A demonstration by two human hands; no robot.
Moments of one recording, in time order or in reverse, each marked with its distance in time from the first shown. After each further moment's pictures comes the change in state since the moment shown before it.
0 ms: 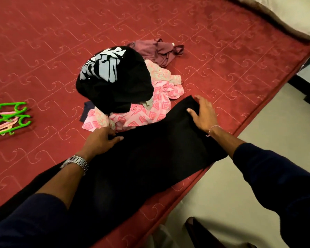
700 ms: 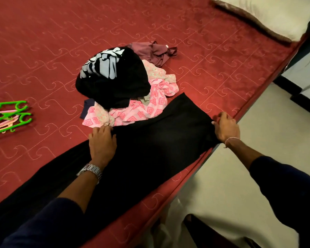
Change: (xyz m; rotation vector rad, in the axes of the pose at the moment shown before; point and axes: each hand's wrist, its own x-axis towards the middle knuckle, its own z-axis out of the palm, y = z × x) left_hand -0.035 0.024 0.036 0.235 0.377 -0.132; right_hand -0.078 0.058 -0.042 -0.410 0.055 0.295
